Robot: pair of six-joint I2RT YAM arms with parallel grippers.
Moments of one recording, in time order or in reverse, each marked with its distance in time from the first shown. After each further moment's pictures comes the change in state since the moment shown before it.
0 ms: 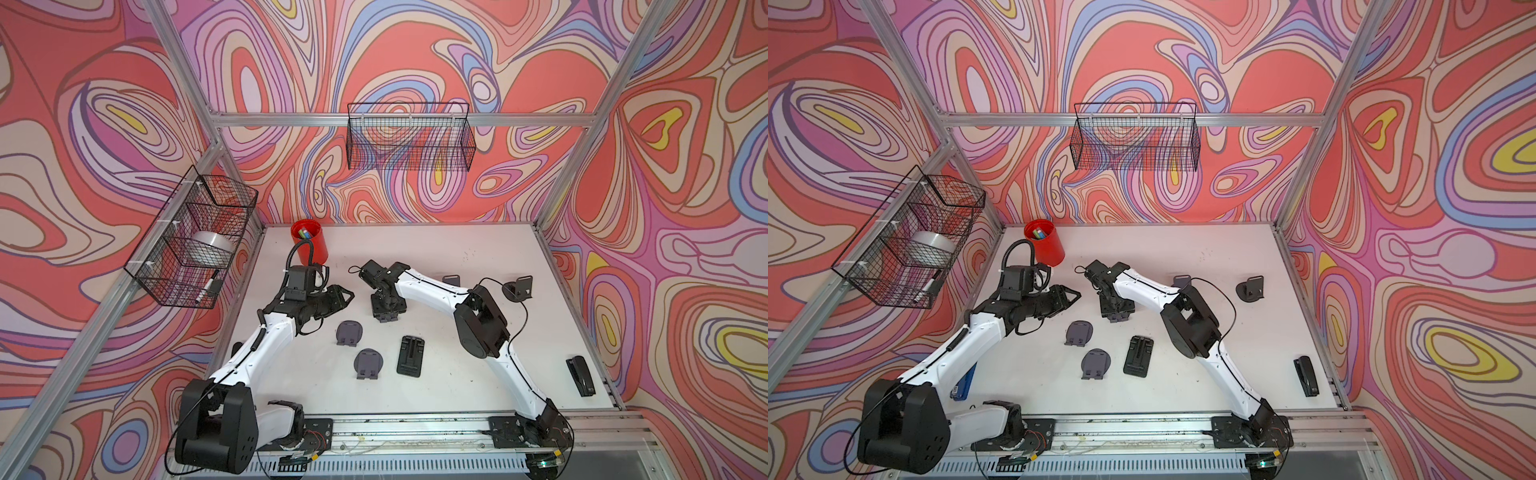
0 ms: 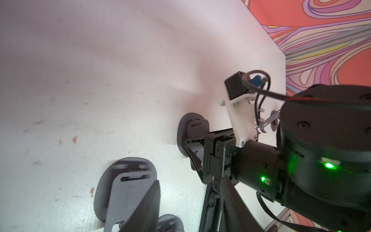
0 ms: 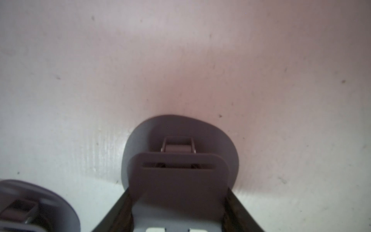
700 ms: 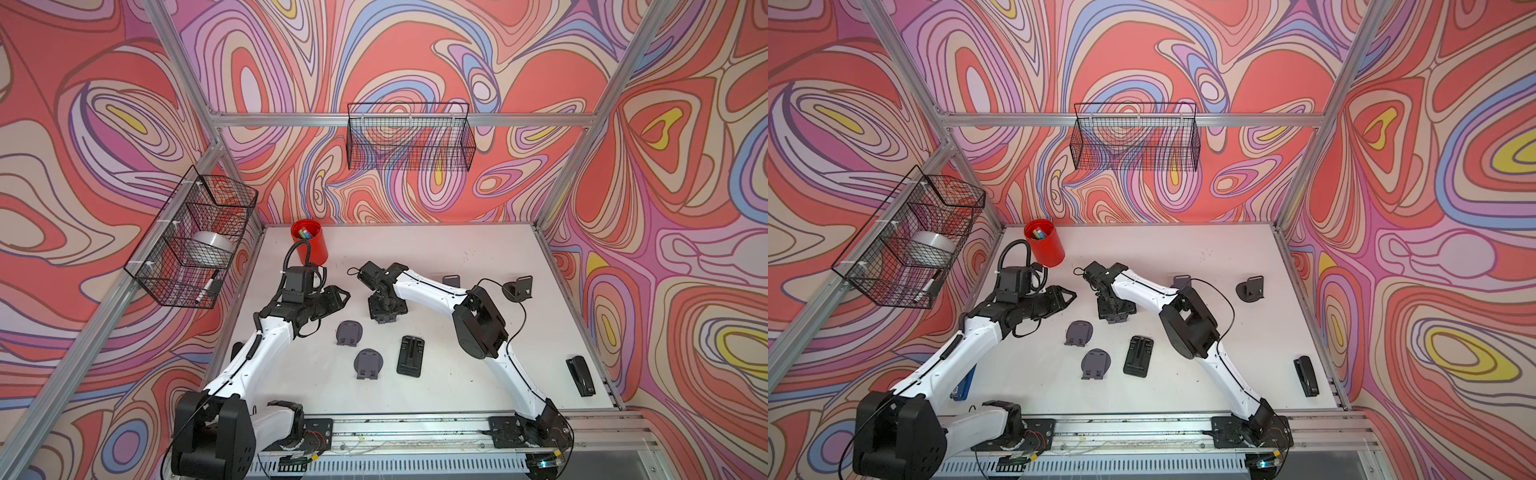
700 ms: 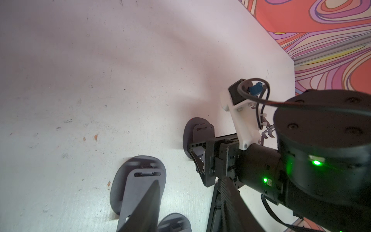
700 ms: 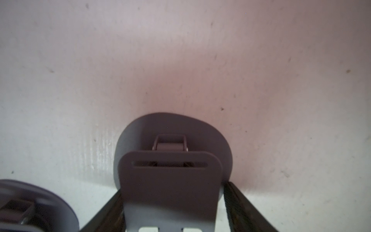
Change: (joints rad) left arm 0.000 -0.055 0.007 -0.067 -0.100 0.021; right arm 0.013 0.037 0.059 -0.035 0.011 0.014
